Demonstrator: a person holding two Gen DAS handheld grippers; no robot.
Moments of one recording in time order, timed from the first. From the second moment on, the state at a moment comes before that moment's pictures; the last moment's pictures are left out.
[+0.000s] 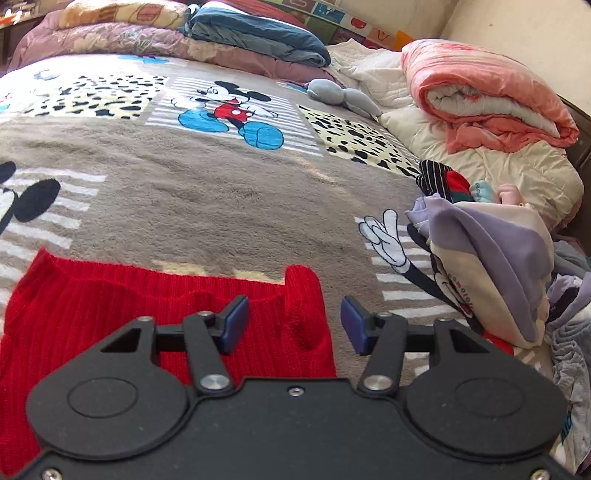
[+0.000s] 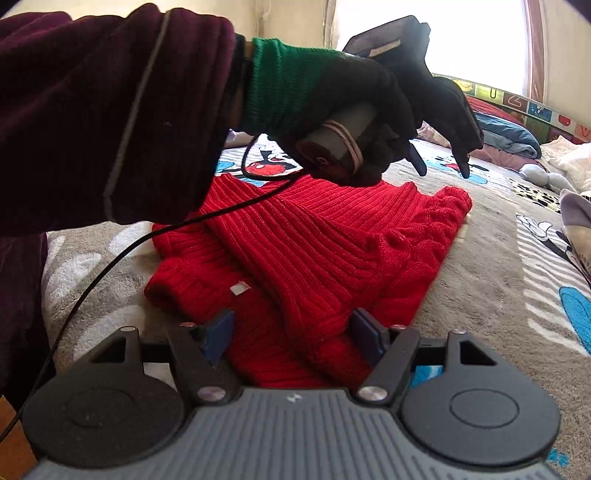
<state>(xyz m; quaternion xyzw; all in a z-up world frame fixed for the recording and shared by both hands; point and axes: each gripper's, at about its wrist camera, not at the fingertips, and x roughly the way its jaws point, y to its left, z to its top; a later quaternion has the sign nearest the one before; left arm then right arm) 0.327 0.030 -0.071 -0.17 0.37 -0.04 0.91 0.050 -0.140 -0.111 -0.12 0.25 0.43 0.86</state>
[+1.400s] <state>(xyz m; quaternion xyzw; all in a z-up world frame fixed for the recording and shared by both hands) 0.297 0.039 -0.056 -0.16 0.34 -0.08 0.92 0.055 -0.136 -0.116 -0.12 0.25 0.44 0.85</state>
